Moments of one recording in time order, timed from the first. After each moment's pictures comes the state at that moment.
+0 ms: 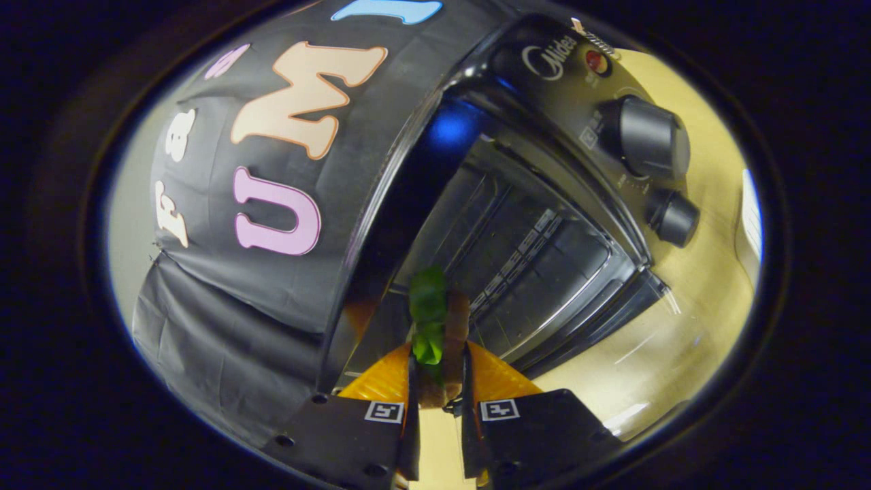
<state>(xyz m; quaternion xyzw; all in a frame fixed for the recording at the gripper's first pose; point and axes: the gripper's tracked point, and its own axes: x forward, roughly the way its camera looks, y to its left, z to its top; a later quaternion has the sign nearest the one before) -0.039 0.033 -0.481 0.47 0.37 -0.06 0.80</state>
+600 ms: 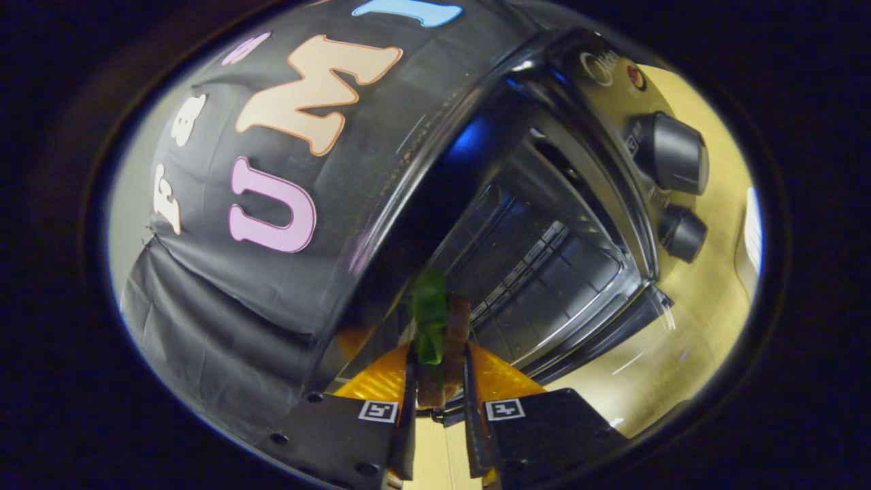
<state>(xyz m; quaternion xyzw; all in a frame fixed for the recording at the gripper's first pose) -0.030 0.029 -0.485 0.42 0.36 -0.08 0.83</state>
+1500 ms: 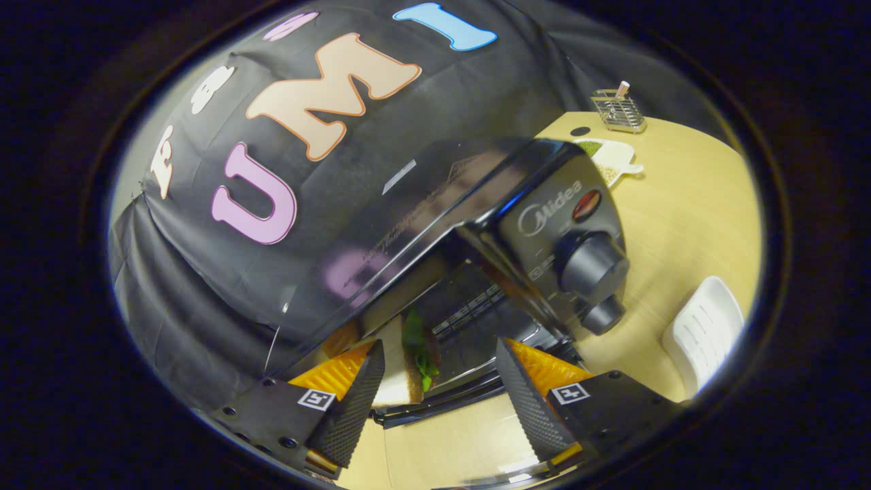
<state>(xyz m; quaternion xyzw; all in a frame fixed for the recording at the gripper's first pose) -0.048 -0.033 -0.466 0.32 0.35 -0.11 0.87</state>
